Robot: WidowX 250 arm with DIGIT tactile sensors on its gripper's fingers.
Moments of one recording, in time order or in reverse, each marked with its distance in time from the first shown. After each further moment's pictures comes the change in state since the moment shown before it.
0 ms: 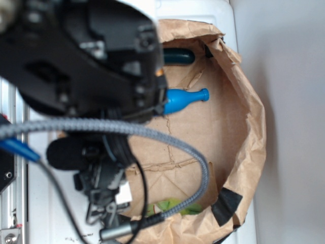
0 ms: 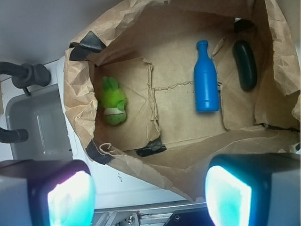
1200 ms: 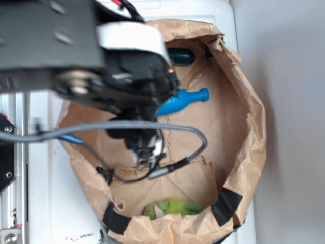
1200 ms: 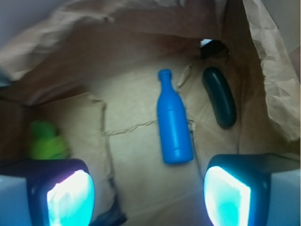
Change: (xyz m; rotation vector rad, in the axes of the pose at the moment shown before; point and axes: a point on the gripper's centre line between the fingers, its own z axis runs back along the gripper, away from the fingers) arm 0.038 0.044 -0.084 0.168 -0.174 0.076
